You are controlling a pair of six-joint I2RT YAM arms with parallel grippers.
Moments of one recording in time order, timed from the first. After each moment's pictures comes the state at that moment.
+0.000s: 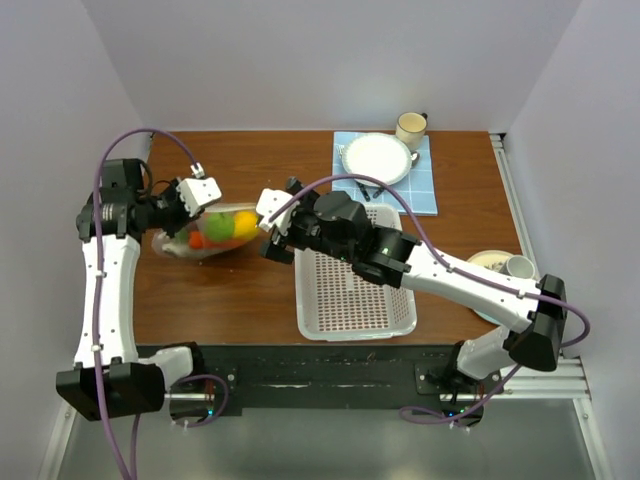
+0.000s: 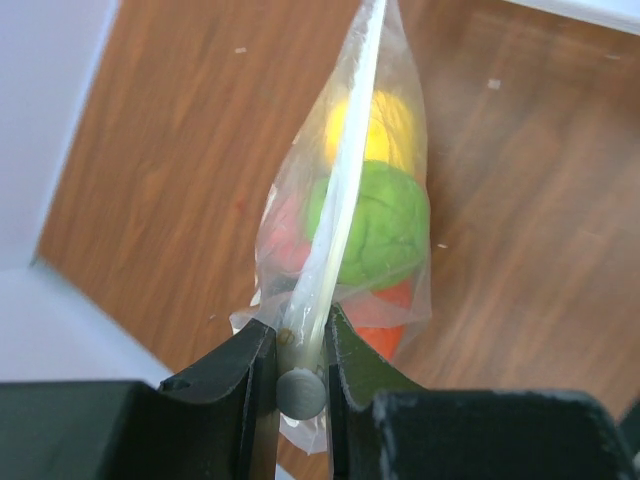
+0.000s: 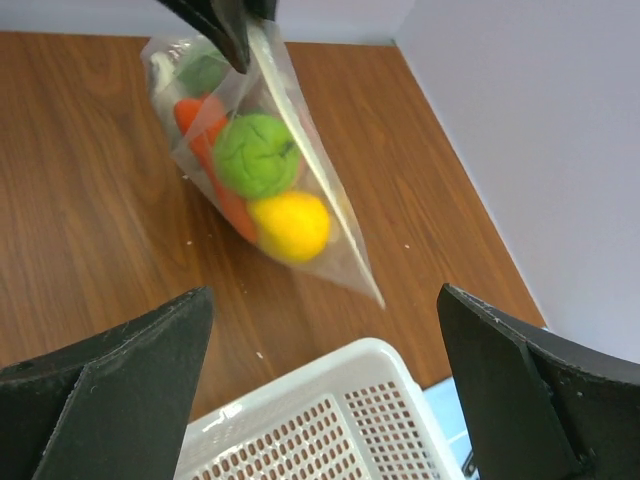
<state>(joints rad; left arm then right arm) 0.16 1.14 1.31 -1.01 0.60 1.10 1.10 1.45 1.39 -0.15 0.10 -0.43</state>
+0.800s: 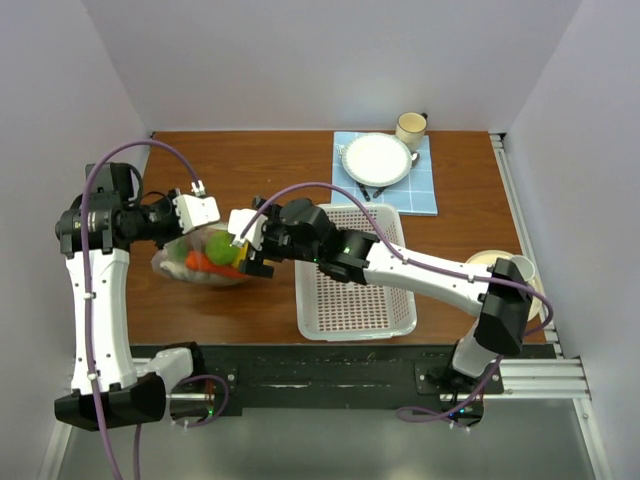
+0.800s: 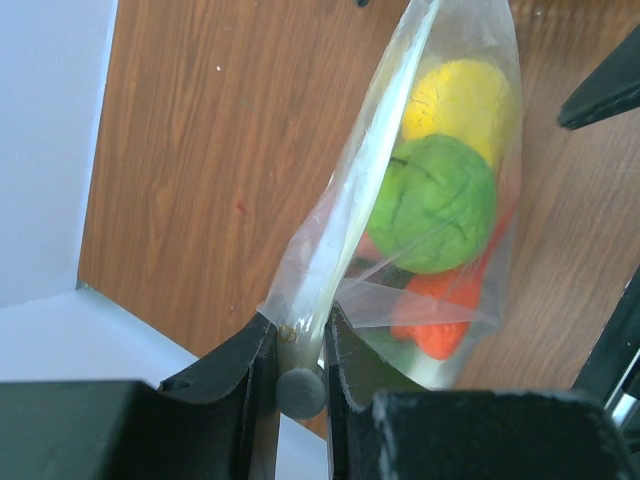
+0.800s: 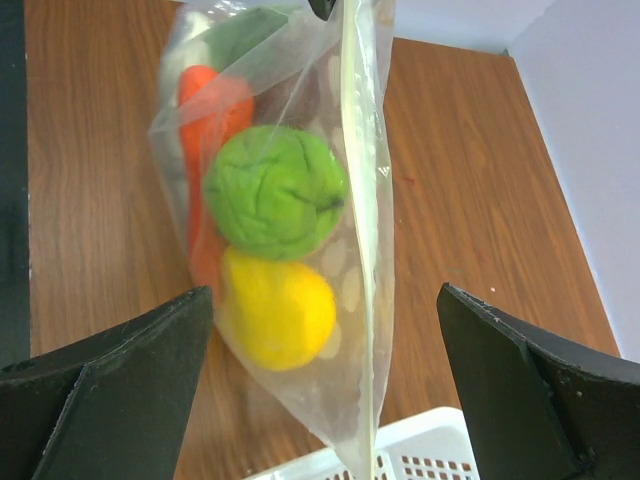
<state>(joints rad) 0.16 1.10 1.48 -1.33 0.62 1.33 1.11 1.65 1.42 -0.09 -0.07 -0.45</state>
